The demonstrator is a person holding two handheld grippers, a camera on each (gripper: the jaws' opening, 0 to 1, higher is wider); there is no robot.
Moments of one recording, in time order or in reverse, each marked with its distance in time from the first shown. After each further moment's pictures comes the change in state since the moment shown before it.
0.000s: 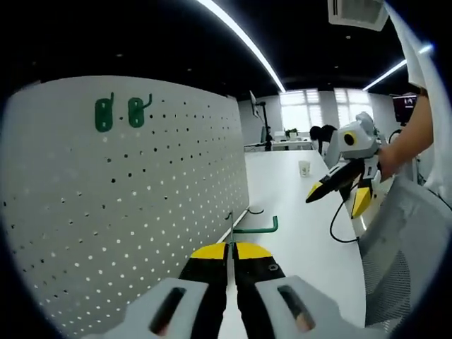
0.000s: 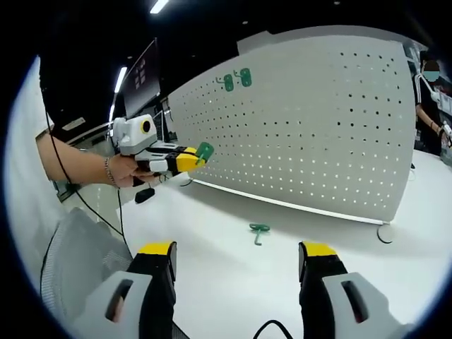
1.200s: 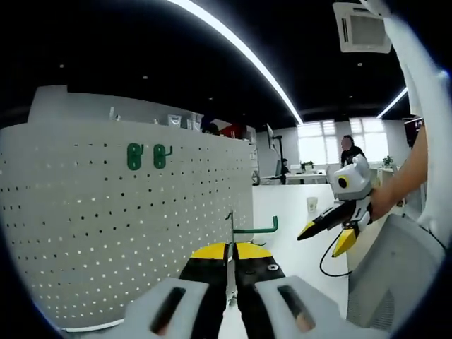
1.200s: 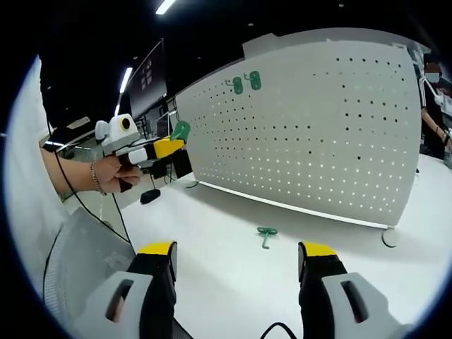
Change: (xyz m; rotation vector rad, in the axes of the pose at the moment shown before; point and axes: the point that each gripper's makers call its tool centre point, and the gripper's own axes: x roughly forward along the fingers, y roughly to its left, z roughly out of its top) left arm -0.045 -0.012 0.042 -0.082 -0.194 0.101; right arm 0.000 0.013 0.006 -0.011 -0.023 0.030
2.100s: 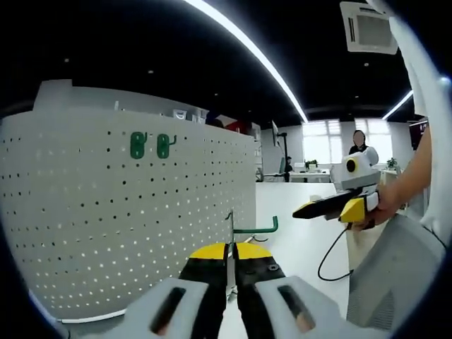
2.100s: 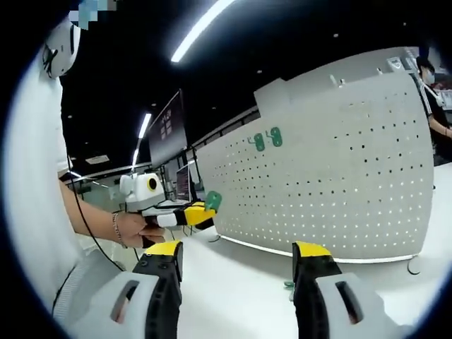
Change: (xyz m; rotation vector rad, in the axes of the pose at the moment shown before) left arm 0.002 0.001 -0.012 -0.027 0.023 0.023; right arm 0.008 0.034 0.067 0.028 -0.332 0.116
